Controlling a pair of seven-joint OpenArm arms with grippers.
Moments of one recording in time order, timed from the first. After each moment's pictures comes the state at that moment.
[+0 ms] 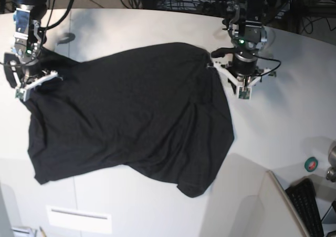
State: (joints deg) left arm 15.7 -4.9 -5.2 79.2 8.1 -1.8 12.8; right arm -8.6 8.9 17.4 60.2 6.6 4.1 -10.4
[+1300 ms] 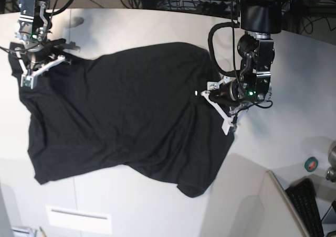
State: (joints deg) left arm -3.3 -7.0 -0.9 72.6 -13.4 -10.8 50.2; right arm -16.3 6.1 17.0 73.3 5.9 4.1 -18.1
